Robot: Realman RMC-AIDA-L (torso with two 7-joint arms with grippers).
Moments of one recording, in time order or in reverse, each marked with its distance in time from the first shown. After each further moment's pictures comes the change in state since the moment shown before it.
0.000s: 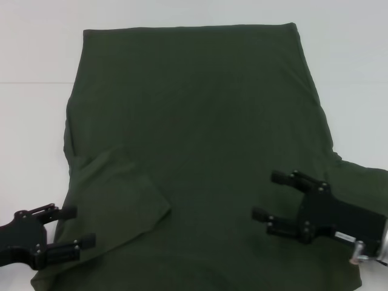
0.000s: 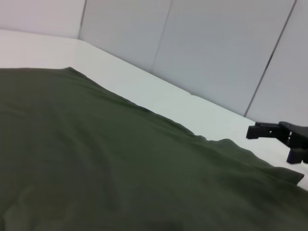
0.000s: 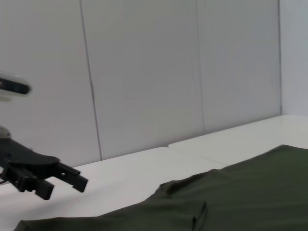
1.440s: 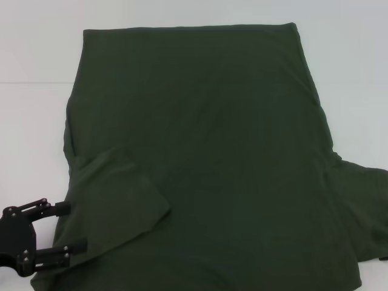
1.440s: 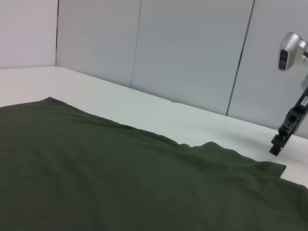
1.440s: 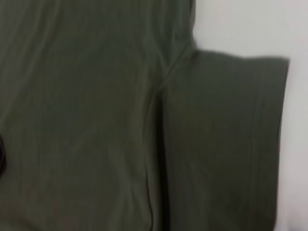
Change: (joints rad) left arm 0.025 -0.012 -0.035 0.101 -0.002 0.111 0.112; right arm 0.035 -0.169 -0.175 -0.647 -0.531 -0.184 1.659
